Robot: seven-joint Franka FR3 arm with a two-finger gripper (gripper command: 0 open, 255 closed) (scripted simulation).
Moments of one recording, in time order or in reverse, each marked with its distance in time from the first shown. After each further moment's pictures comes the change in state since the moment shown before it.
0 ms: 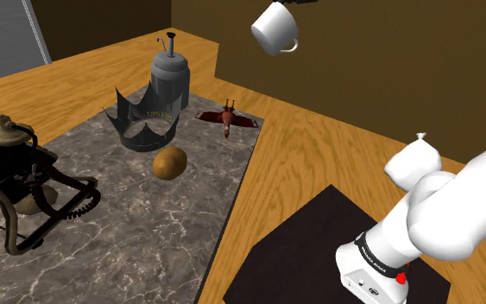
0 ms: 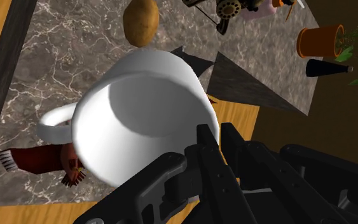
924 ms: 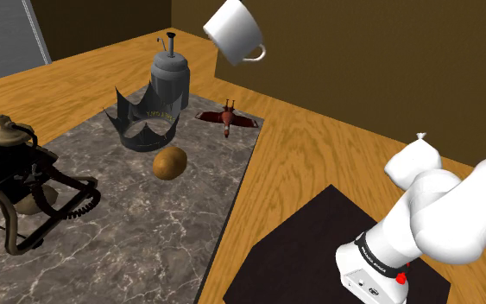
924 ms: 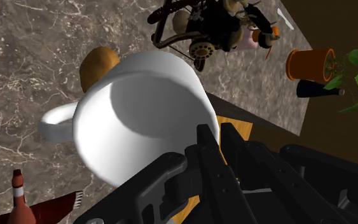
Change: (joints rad) arm 0.127 -0.108 0.243 -0.155 -0.076 0.243 0.291
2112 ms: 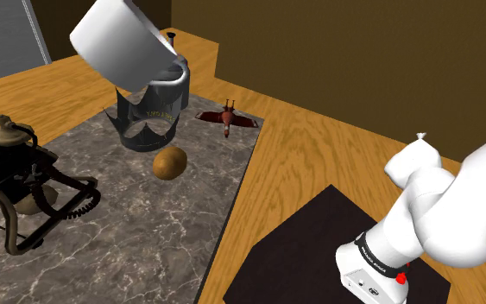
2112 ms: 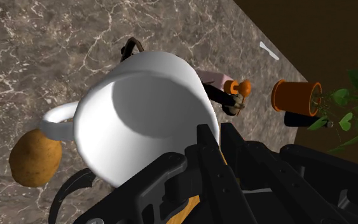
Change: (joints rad) arm 0.145 0.177 0.305 0.151 -0.215 0.213 0.447
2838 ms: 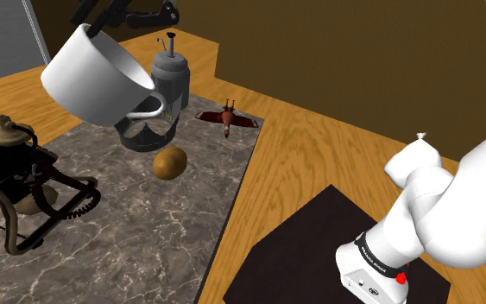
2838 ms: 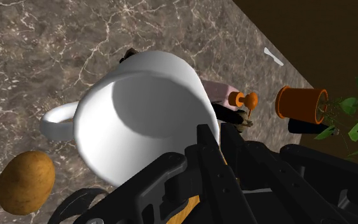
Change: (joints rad) arm 0.036 0.036 0.043 -0.070 -0.042 0.123 0.058
